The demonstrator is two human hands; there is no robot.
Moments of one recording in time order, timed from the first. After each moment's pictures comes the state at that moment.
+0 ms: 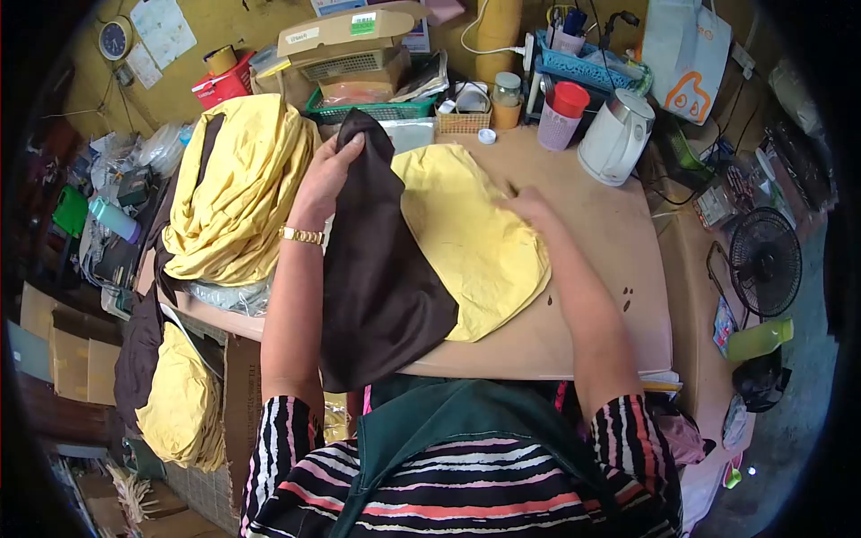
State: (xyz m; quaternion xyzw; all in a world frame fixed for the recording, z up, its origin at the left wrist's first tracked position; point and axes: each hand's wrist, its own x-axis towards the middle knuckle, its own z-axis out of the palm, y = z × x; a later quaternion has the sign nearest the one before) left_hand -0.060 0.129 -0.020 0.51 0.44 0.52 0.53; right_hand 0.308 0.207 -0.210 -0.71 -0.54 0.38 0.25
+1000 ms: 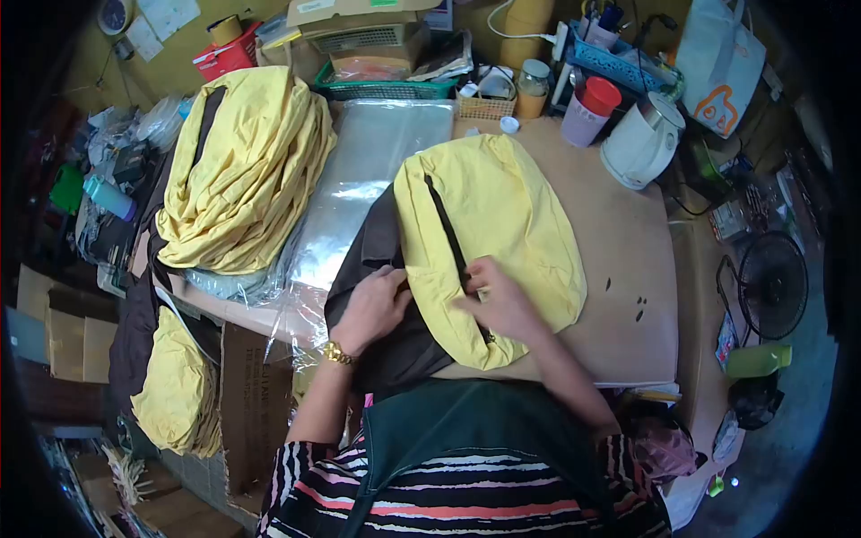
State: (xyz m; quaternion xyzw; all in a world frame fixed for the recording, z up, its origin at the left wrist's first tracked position) left_hand -0.049 -0.009 -0.128 0.80 0.52 0.22 0.20; right_hand 0.188 -0.009 -0.134 -0.55 -0.67 0.41 0.28
